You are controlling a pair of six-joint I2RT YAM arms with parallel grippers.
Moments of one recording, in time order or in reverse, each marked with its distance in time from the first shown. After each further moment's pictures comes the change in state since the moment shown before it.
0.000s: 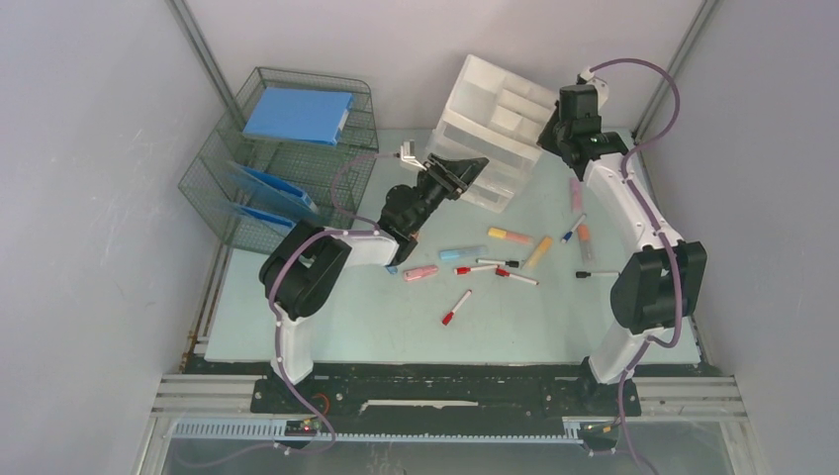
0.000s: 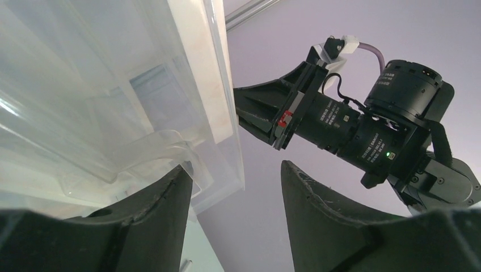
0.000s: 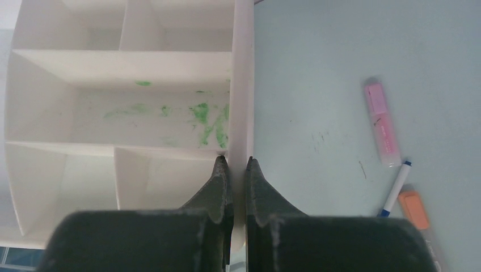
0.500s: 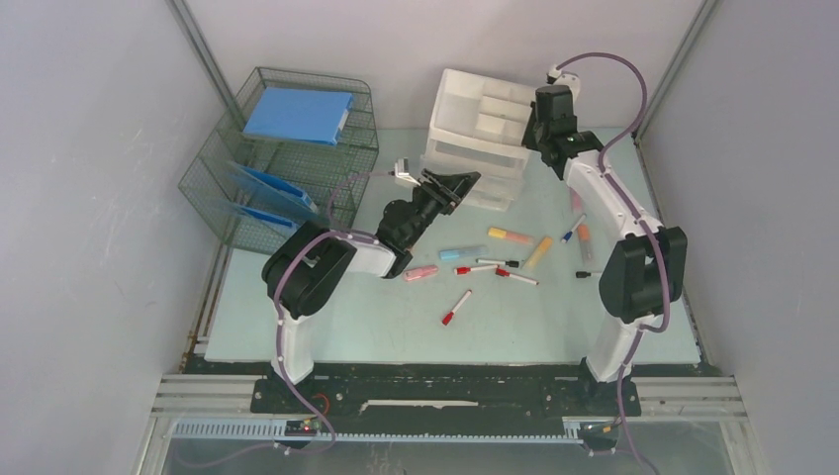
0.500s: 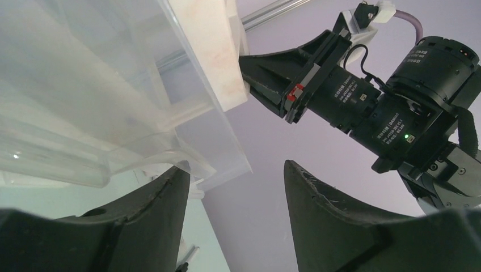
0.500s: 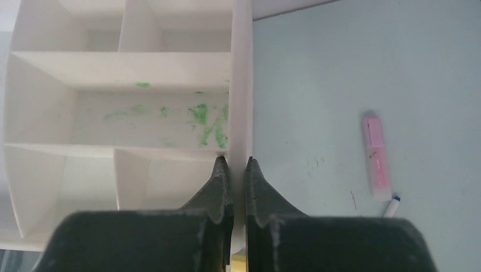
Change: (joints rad) left arm -0.003 0.019 -0.126 0.089 -0.045 -0.060; right arm 0.071 0.081 0.031 0.072 0.075 -0.164
